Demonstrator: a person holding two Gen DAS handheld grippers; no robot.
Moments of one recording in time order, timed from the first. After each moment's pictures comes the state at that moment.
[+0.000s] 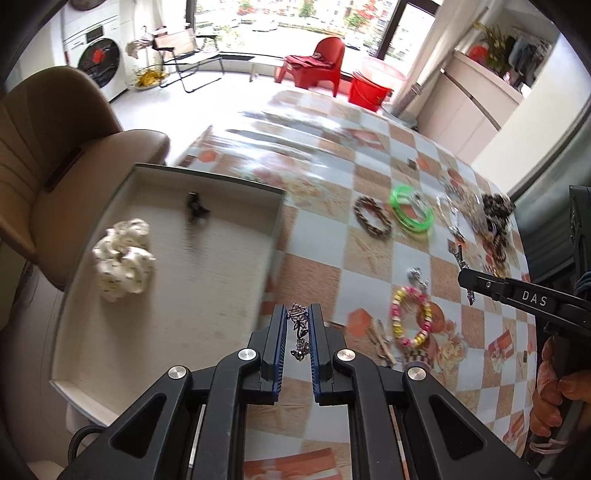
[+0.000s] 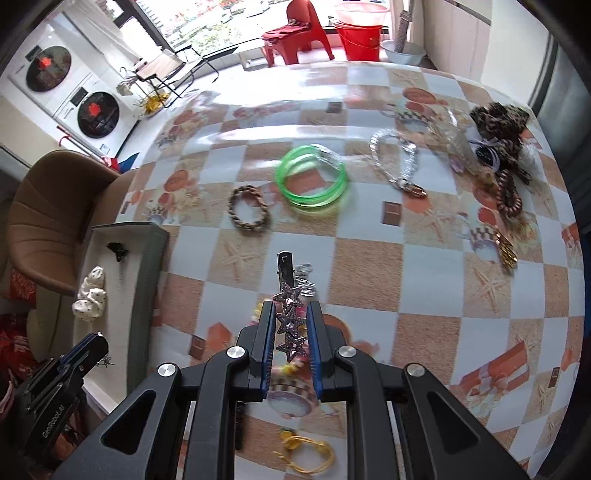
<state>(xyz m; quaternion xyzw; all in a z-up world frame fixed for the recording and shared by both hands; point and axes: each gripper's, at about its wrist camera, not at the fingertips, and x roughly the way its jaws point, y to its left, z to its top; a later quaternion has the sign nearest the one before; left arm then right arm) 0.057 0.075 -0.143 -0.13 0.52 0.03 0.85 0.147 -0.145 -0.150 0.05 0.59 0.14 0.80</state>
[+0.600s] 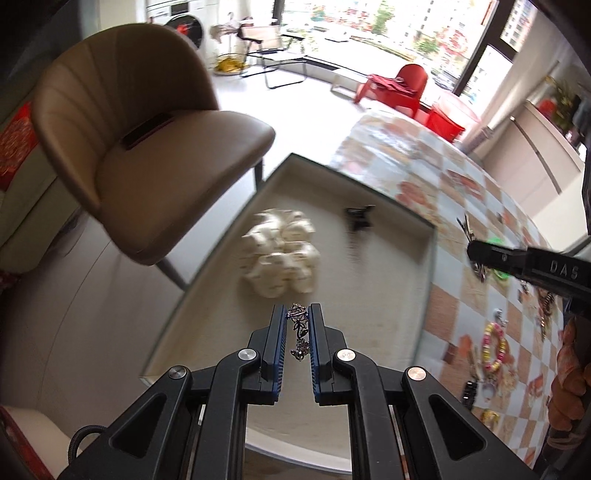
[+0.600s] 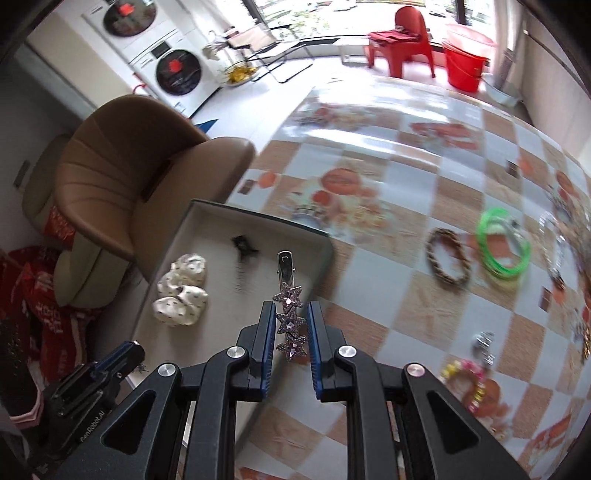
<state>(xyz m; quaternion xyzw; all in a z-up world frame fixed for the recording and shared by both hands) 0.011 0.204 -0.160 -0.19 0.50 0.16 0.83 0.153 0.035 -0.143 -0.01 0.57 0.29 0.77</state>
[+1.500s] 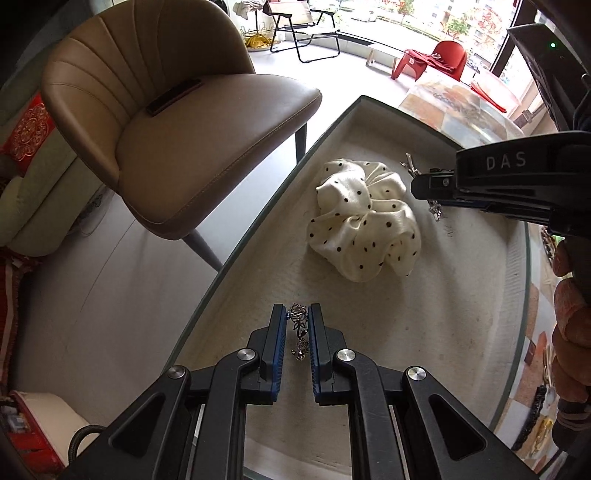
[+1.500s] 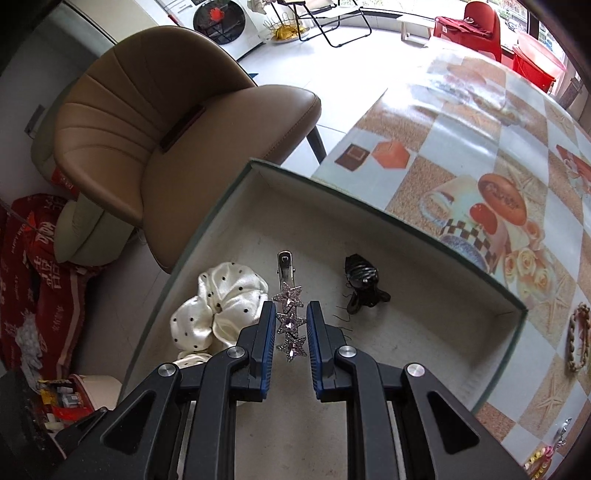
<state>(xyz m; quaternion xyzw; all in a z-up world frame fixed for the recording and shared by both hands) 0.018 0.233 -0.233 -0.17 0.55 0.21 0.79 0.169 0.162 -0.225 -0.07 0.61 0.33 0.72</state>
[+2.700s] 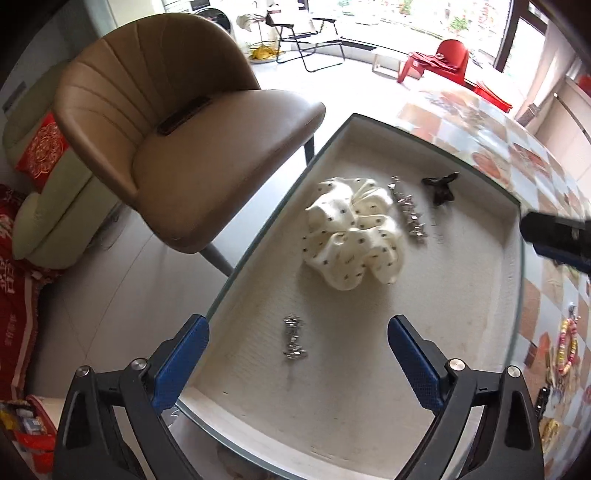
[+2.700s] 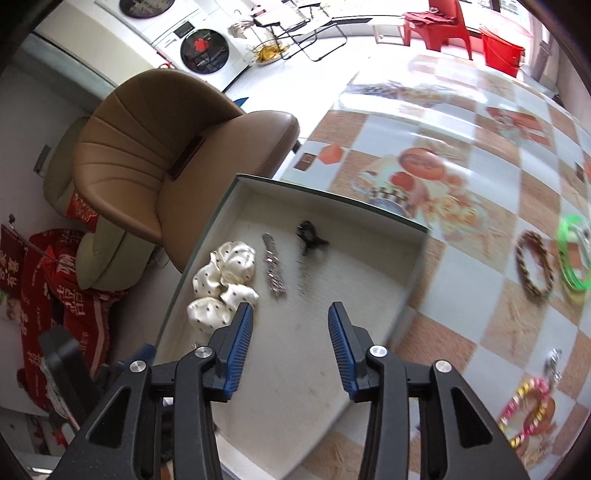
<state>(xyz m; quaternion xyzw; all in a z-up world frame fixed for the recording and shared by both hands) 0.024 0.216 -0.210 -0.13 0.54 0.23 0.80 0.147 0.062 -0.165 0.02 0.60 0.32 0.73</state>
